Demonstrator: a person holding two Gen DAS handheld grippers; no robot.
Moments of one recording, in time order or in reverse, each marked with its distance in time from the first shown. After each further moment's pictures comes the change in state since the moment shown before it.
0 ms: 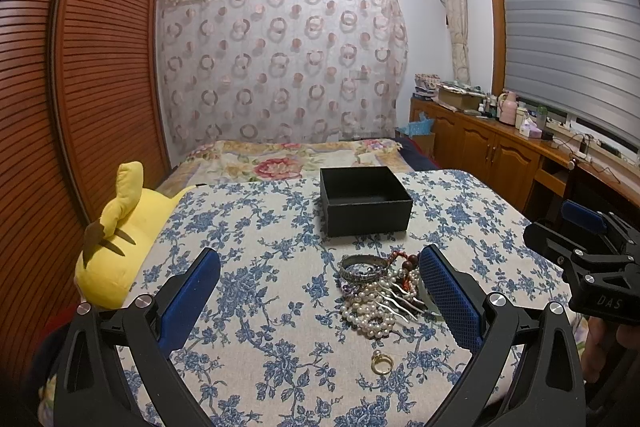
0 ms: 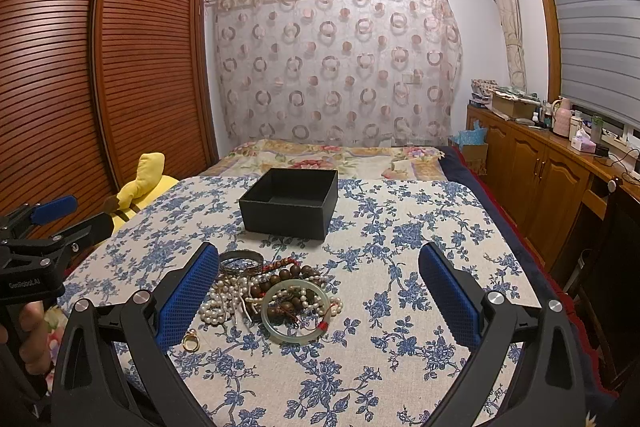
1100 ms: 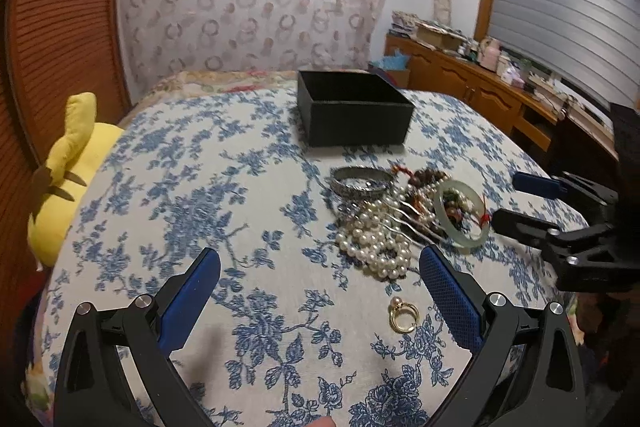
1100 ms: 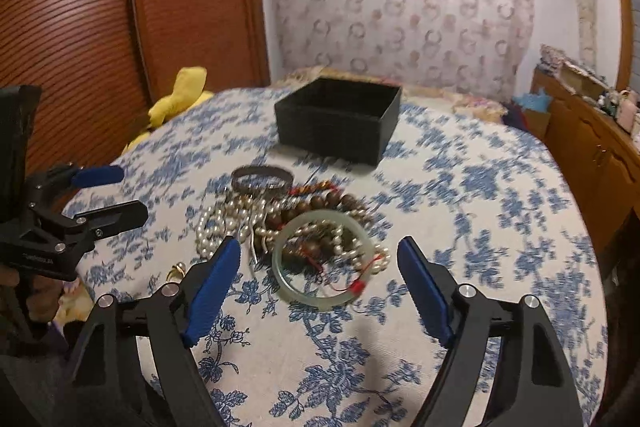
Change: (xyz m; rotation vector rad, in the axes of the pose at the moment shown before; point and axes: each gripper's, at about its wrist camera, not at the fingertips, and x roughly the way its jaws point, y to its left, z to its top) left arm 0.078 0.017 -0.059 0.001 0.254 -0.164; right arm 0.087 0.006 -0.040 -0.138 0.284 0.211
